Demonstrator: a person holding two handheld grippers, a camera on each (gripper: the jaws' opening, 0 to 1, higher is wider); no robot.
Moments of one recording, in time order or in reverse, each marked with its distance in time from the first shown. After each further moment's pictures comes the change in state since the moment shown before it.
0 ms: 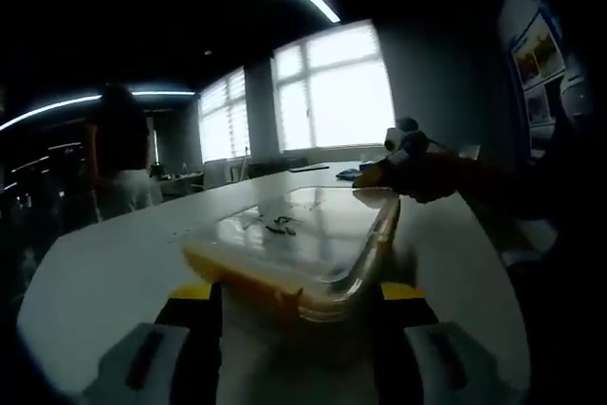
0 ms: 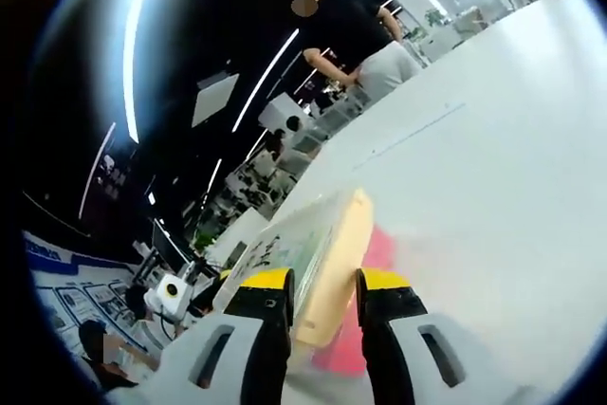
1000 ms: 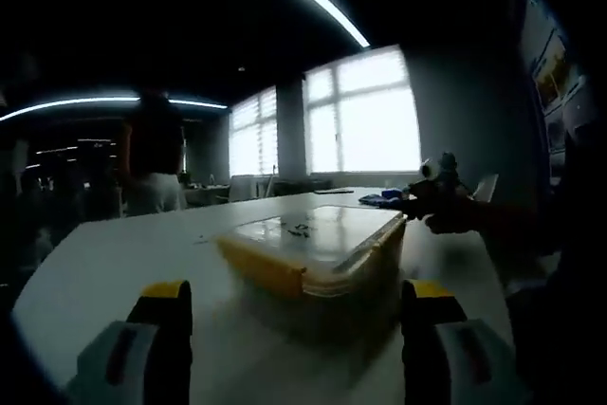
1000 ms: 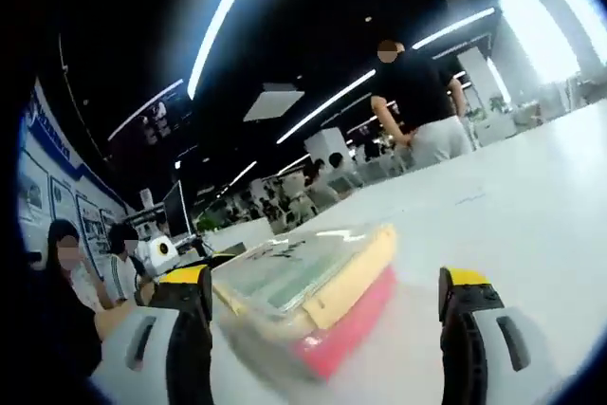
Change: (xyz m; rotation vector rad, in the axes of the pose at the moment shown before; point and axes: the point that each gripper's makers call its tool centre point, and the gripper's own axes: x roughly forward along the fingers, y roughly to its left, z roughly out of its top) left arm -0.050 -0.009 0.003 -0.100 -0.110 0.142; right arm -0.039 0.039 -0.008 -0.459 -0.227 0.155
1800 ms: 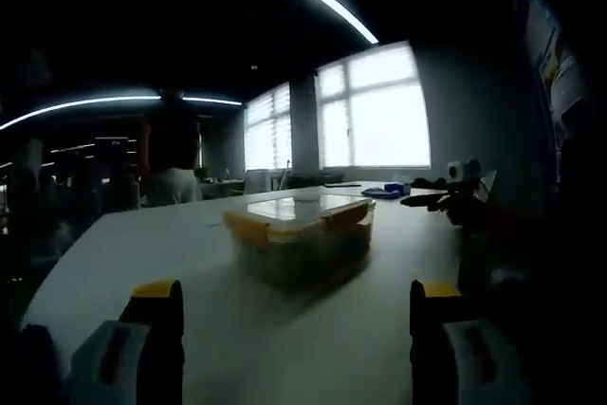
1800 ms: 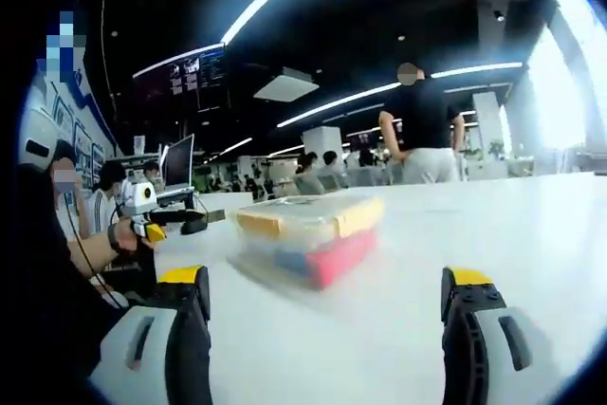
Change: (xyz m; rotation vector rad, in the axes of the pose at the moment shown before) left arm -0.093 -0.033 -0.011 0.012 0.022 0.066; right arm -0.117 0.014 -0.031 -0.218 0.043 -0.099
